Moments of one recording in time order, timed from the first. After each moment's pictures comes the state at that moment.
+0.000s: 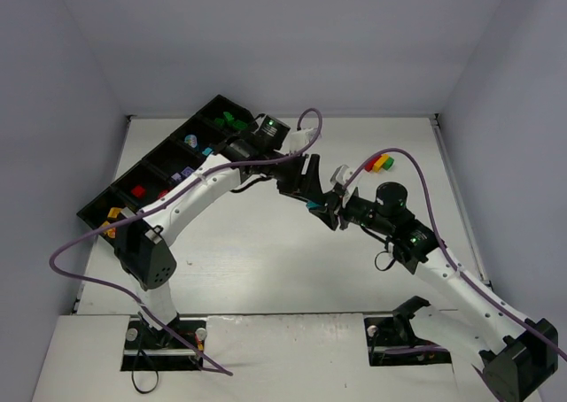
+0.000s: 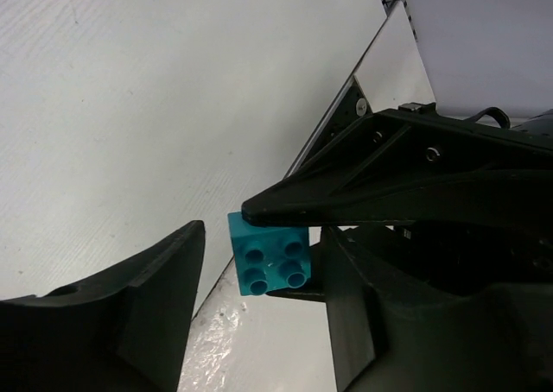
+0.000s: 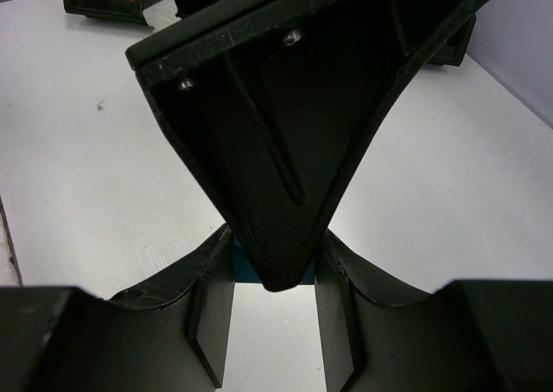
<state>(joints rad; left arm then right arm) -0.70 1.78 1.76 -0.80 0.67 -0.44 0.54 0.90 0.67 0.01 -0.48 -0.19</state>
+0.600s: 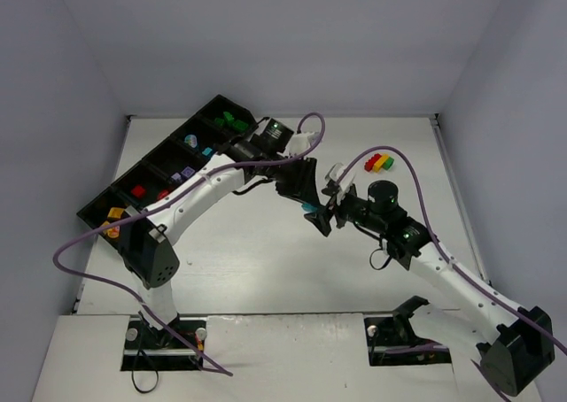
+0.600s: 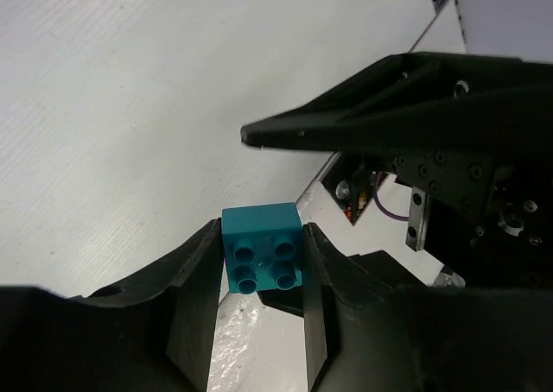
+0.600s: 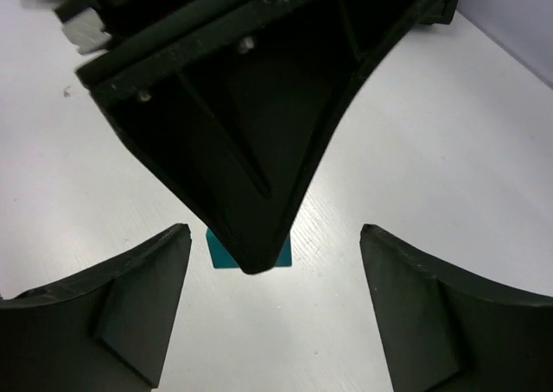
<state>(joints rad) -0.72 1.80 1.78 -0.84 0.58 -0.42 0.55 0.95 0.67 0.00 -0.40 -0.18</state>
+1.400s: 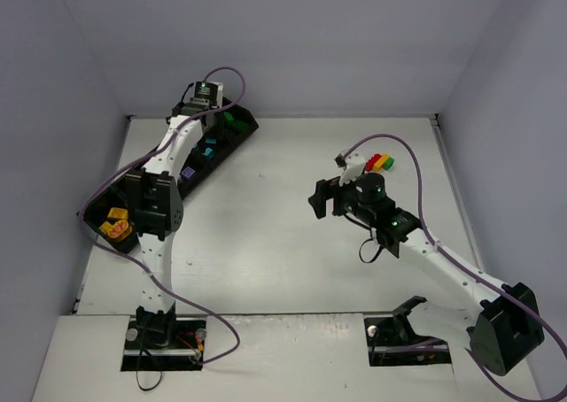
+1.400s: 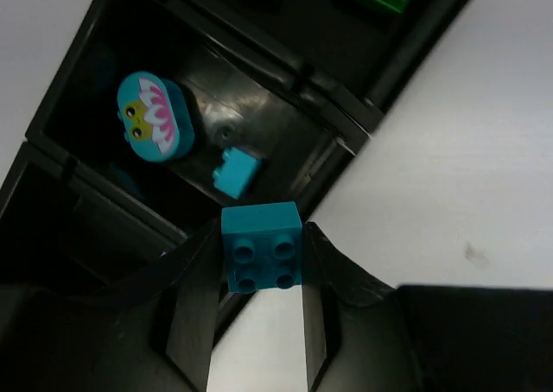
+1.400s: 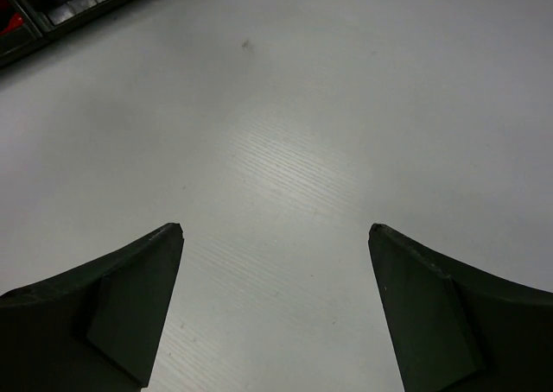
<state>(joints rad) -0.21 2.17 2.10 -0.78 -0.14 -0.07 0.54 1.10 0.71 -0.01 -0.05 0.17</state>
